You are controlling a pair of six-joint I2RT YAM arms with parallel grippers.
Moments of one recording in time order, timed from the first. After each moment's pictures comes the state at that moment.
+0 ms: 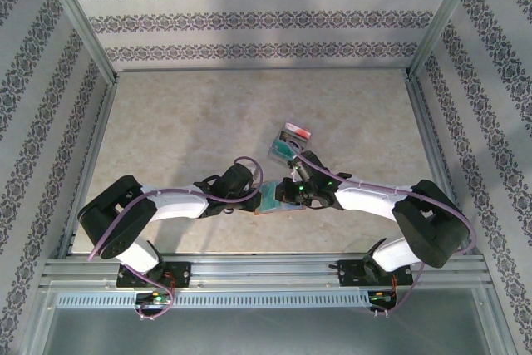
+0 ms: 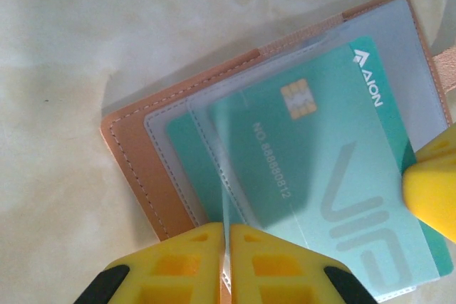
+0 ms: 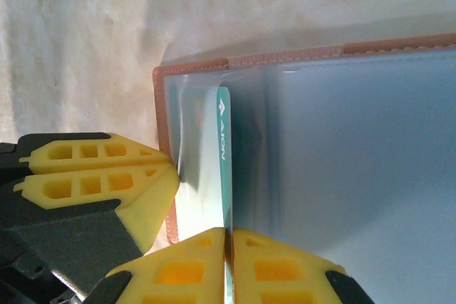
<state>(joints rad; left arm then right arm) -0.80 1.57 0.63 0.04 0.09 -0.62 0.69 1.45 0.61 -0.08 -0.36 0.86</state>
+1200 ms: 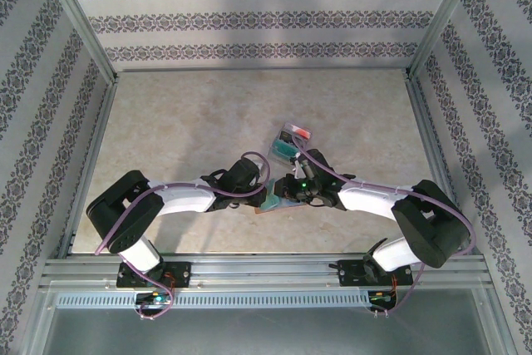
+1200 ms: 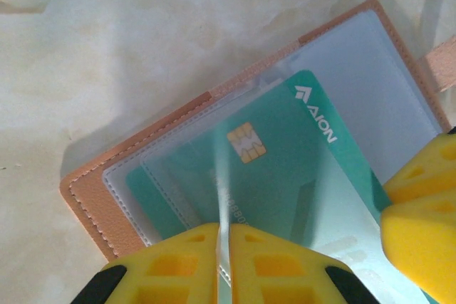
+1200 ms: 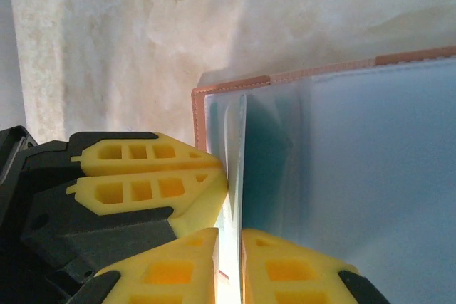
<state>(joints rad) -0.80 1.63 0.73 0.00 0.10 -0.58 0.65 1.45 0.57 0.07 -0.44 0.90</state>
